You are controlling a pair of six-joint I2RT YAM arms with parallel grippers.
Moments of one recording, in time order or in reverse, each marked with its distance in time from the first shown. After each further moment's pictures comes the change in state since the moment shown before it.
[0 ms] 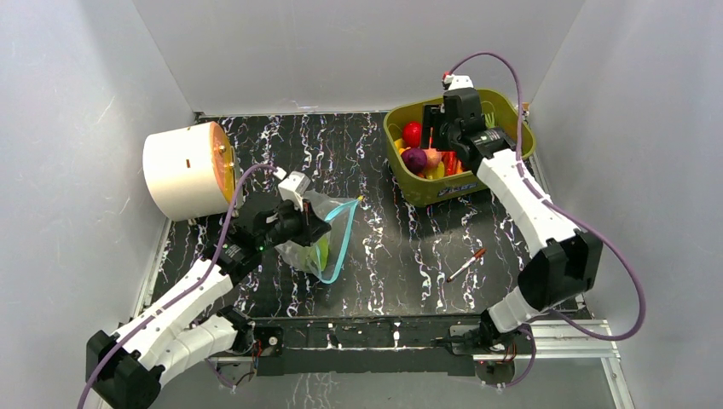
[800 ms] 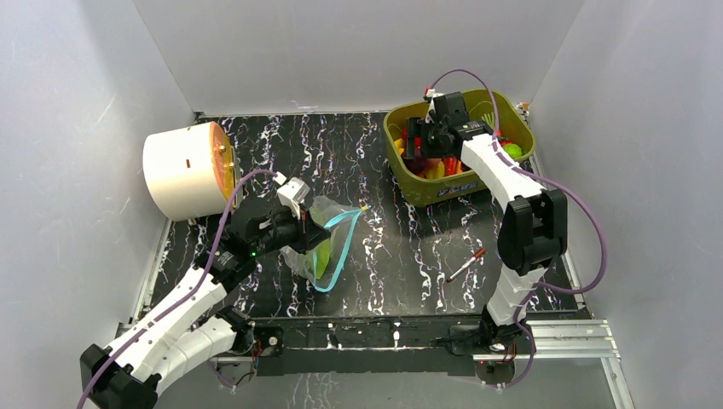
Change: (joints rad) left arm 0.016 -0.077 -0.016 -0.040 0.119 0.067; right arm -0.101 0.286 0.065 -0.004 -0.307 -0.029
